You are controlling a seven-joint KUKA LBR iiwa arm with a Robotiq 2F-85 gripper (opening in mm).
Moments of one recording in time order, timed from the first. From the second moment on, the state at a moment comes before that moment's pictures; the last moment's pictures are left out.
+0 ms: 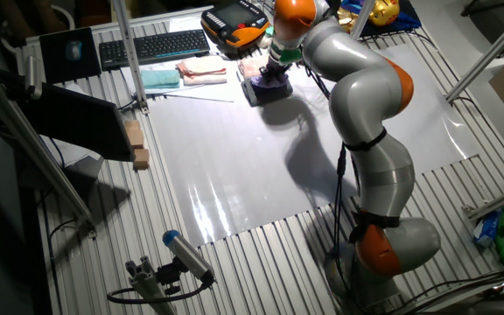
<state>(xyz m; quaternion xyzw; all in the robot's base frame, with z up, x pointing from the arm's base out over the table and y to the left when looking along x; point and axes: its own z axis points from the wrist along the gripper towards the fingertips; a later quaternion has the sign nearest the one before) 0.763 0.032 0.116 -0.03 1.00 0.01 0.06</state>
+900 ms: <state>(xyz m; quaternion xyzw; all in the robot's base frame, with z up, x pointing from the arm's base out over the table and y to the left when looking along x) 0.731 0.018 0.119 -0.05 1.00 0.01 0.04</state>
